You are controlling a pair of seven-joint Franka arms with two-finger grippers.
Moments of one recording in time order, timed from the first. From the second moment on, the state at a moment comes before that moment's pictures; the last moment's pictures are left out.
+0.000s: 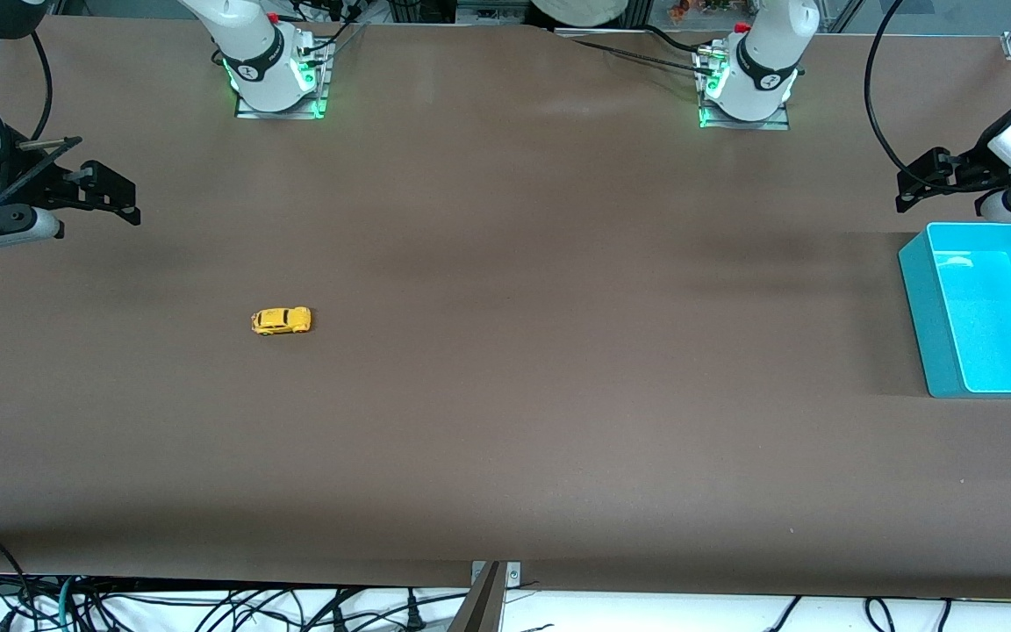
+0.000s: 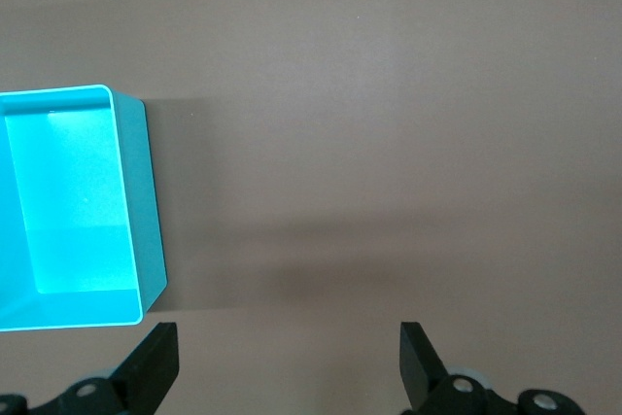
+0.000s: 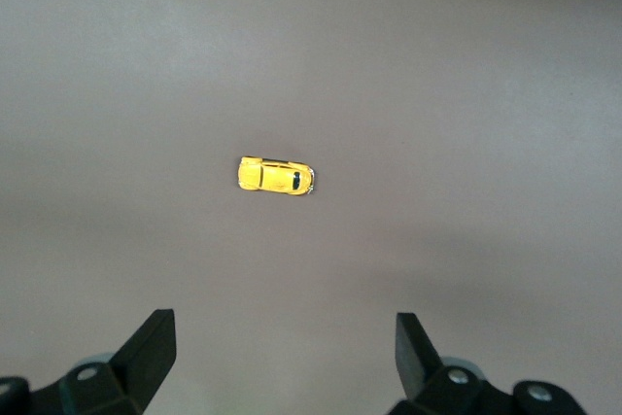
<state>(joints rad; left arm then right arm) 0.03 -0.08 -0.03 -1.73 0.04 1.61 0.05 0.03 0.03 0.03 -1.62 0.01 1.62 -0.14</state>
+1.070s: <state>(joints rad) 0.03 -0.08 -0.03 -1.73 0.04 1.61 0.05 0.03 0.03 0.03 -1.62 0.01 1.62 -0.14</state>
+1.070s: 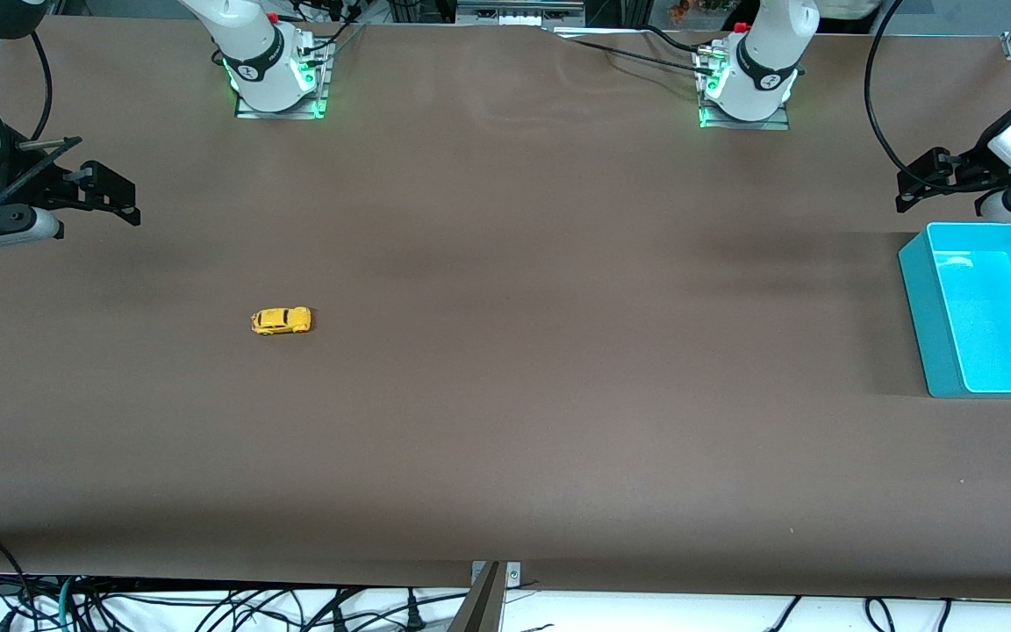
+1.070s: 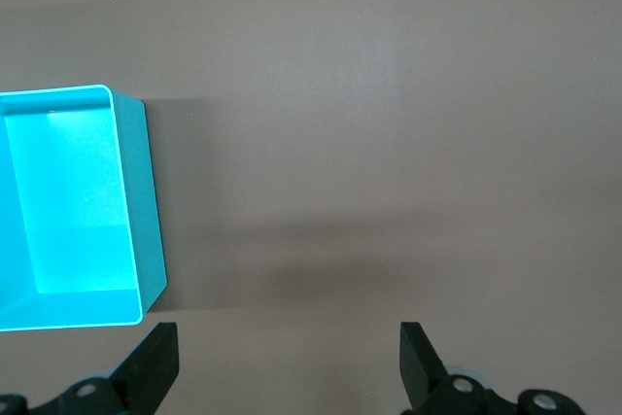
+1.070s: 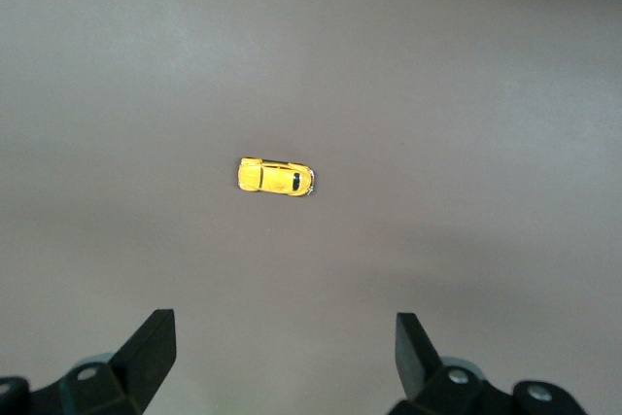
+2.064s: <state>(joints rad) 0.04 -0.08 -0.03 -1.73 0.04 1.61 0.05 0.03 0.05 0.07 -1.75 0.02 1.77 -0.14</state>
